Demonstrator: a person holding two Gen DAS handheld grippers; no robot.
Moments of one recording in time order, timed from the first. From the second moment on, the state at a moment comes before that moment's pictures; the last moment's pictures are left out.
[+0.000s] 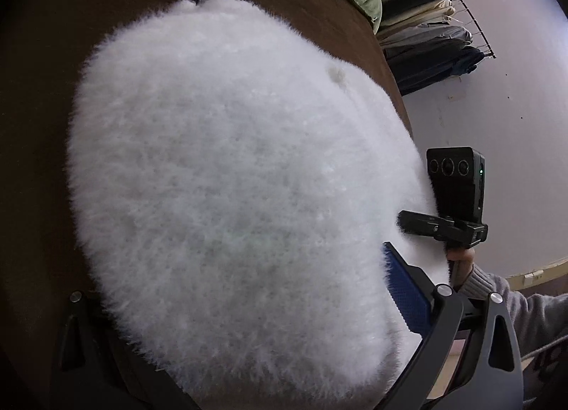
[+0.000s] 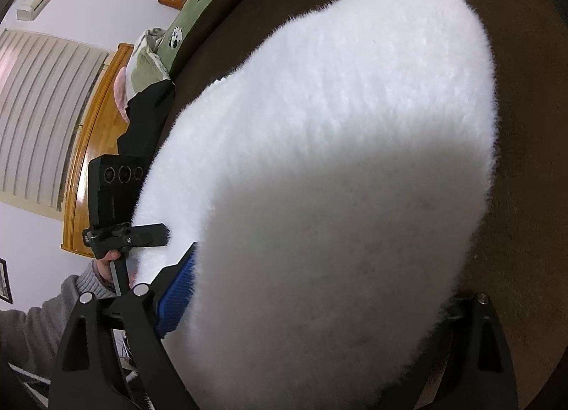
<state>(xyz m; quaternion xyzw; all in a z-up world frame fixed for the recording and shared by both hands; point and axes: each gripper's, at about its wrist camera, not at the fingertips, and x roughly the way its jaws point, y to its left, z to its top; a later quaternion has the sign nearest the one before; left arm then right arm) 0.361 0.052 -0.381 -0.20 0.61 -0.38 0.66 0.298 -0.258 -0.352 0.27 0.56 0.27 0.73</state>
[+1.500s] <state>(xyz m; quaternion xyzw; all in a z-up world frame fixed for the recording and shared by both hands) 0.290 0.105 -0.090 -0.18 0.52 -0.25 0.80 0.289 -0.197 -0.047 0.19 0.52 0.35 0.76</state>
